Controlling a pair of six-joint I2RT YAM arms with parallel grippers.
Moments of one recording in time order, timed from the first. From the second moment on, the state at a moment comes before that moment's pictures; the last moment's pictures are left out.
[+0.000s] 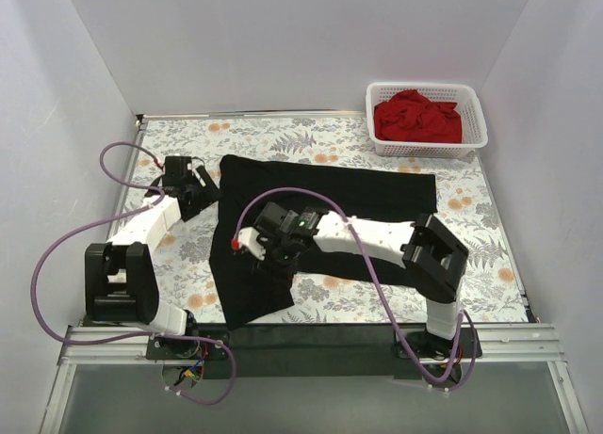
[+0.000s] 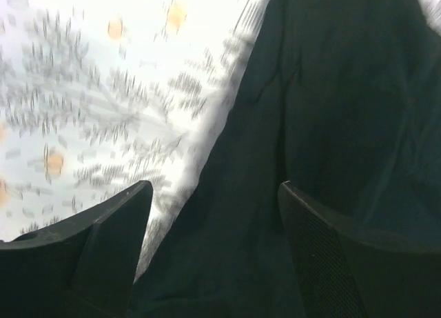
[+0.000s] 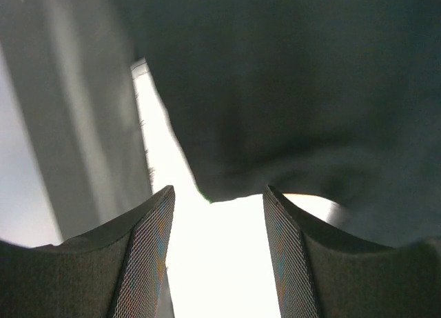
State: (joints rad) left arm -0.03 1.50 0.97 -0.35 -0.06 -0.58; right arm 1.16 1.90 1.44 -0.72 -0.42 -0.26
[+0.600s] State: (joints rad) left arm -0.18 1.47 0.80 -0.44 -0.10 -0.62; right arm 1.00 1.68 1.16 -0.42 -0.37 0.00
